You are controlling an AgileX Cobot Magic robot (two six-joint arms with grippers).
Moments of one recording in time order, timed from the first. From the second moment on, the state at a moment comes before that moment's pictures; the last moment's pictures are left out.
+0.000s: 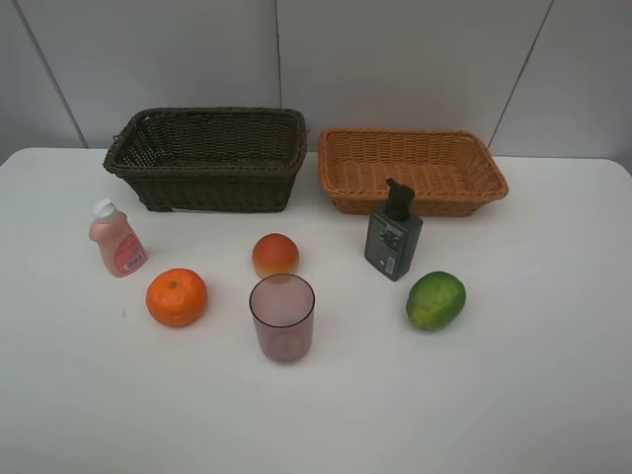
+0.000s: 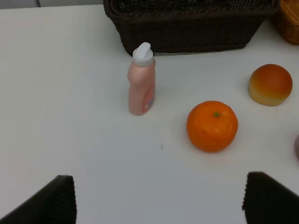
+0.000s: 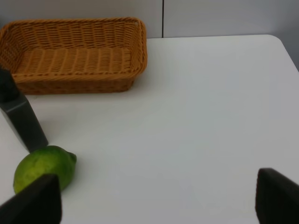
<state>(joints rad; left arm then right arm) -0.02 -0.01 -0.50 -0.06 1.06 0.02 0.02 0.00 -0.52 -0.11 1.06 0.09</state>
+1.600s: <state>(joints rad) -0.02 -0.01 -0.50 -0.06 1.06 0.02 0.02 0.00 -0.52 -0.11 1.06 0.09</state>
